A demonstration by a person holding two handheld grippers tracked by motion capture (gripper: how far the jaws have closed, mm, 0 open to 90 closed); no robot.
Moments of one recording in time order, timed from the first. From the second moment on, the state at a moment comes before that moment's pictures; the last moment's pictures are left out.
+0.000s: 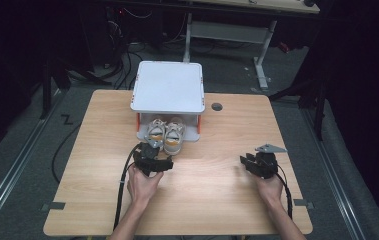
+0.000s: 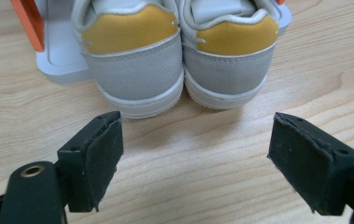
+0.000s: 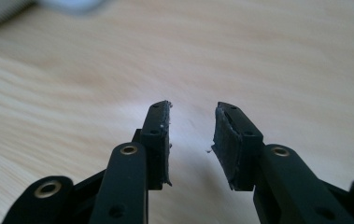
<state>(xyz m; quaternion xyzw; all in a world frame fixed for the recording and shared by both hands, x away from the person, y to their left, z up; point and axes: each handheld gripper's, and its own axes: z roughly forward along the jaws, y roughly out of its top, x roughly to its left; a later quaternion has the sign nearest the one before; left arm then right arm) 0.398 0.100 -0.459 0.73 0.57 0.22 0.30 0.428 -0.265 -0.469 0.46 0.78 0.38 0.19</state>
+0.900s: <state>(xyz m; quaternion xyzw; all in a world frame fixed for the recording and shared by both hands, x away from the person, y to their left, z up) 0.418 0.092 -0.469 0.71 0.60 0.23 0.30 0.518 -0.124 -0.339 0.37 0.80 0.43 0.19</state>
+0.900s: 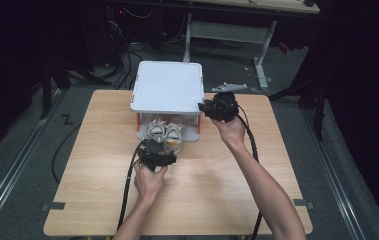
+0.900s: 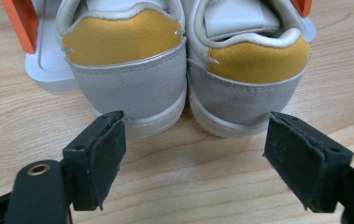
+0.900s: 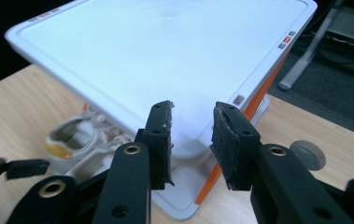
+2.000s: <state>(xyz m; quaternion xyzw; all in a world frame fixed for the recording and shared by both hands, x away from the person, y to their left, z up) 0.466 0.079 -0.465 0.69 0.62 0.23 0.30 0.529 -0.109 -0.340 0.37 0.82 0.39 0.21</state>
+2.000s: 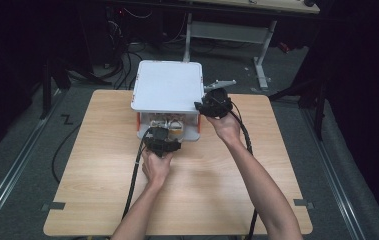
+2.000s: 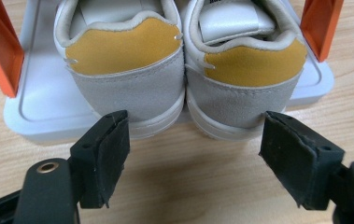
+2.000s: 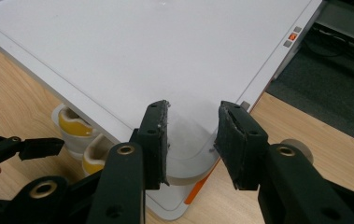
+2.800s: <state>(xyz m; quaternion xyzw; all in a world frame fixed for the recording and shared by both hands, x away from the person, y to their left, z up) 0.493 0.075 -0.470 0.67 0.63 0.24 0.31 0.528 -0.108 -0.341 0.37 0.82 0.39 0.21</state>
